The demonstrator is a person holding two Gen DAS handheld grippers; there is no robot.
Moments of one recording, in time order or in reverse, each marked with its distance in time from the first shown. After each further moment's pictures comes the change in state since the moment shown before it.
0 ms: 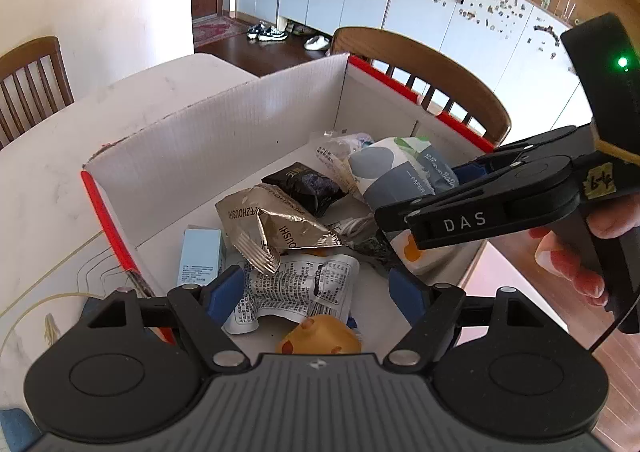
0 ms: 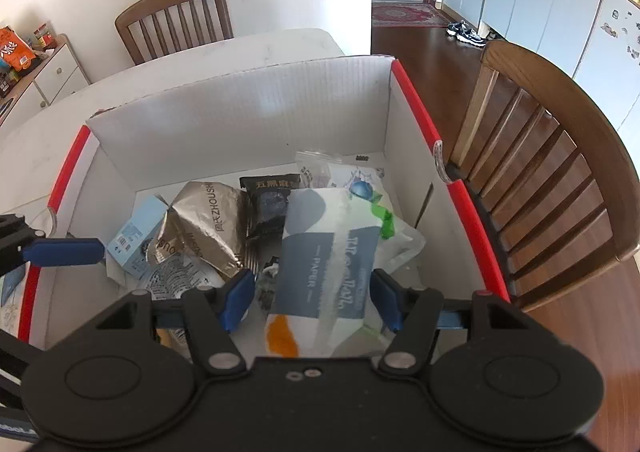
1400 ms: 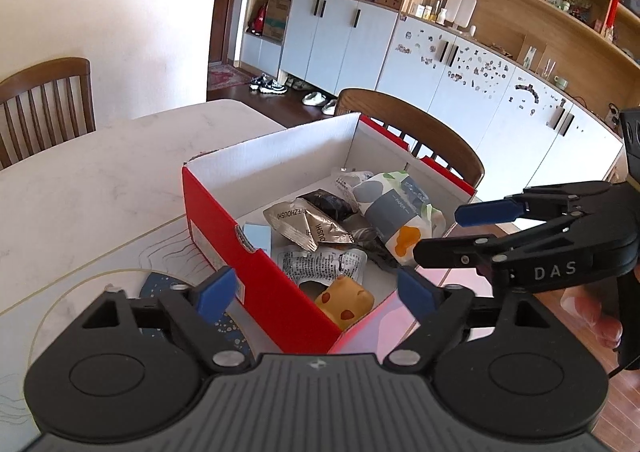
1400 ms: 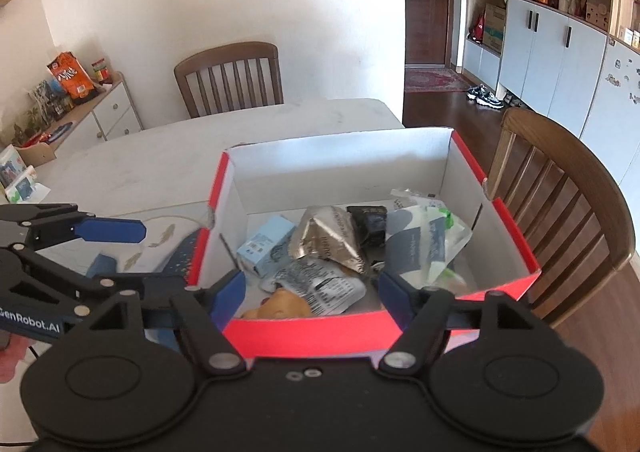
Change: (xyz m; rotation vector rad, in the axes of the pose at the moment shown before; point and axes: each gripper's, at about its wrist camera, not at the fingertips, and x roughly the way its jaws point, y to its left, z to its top) left arm -0.097 0.040 -0.053 -0.048 -0.185 -0.041; right arm -0.100 0.079 -0.051 -0.035 -0.214 0.067
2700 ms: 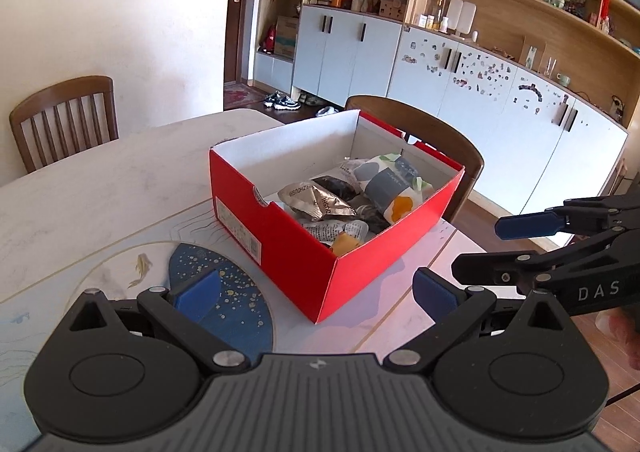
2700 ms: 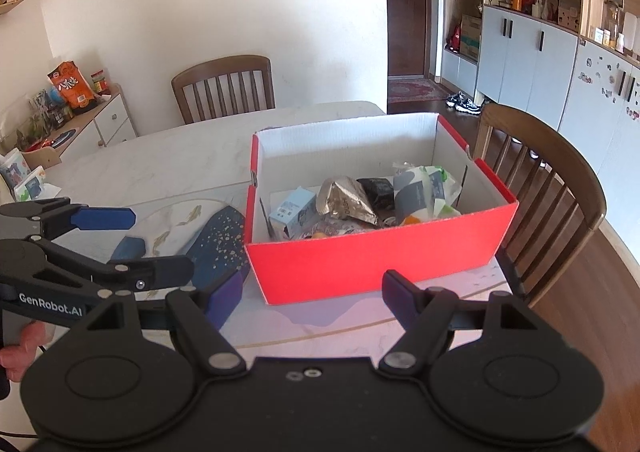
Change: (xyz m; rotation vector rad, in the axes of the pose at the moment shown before) left arm -0.056 -0.017 -0.051 0.032 -0.059 0.061; right arm -0.052 0.047 -0.056 0.037 -0.055 -0.065
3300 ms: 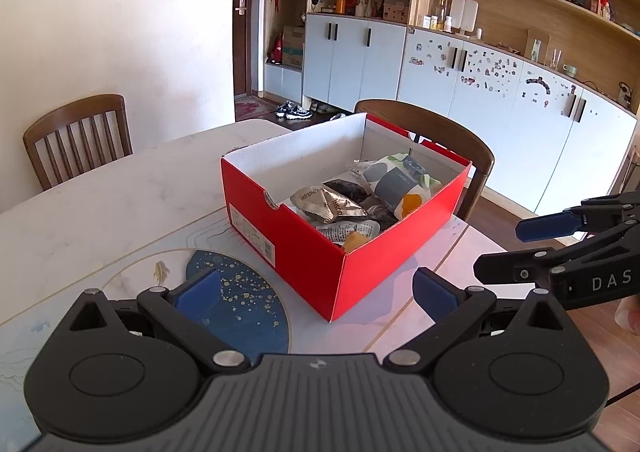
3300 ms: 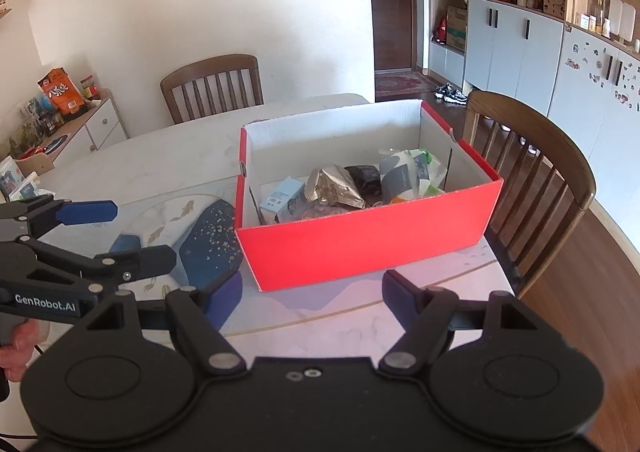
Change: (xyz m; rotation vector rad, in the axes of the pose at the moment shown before) left arm -0.008 -0.008 -0.007 0.052 -0.023 0.059; right arm -0.008 -0.005 -0.014 0.041 0.007 -0.022
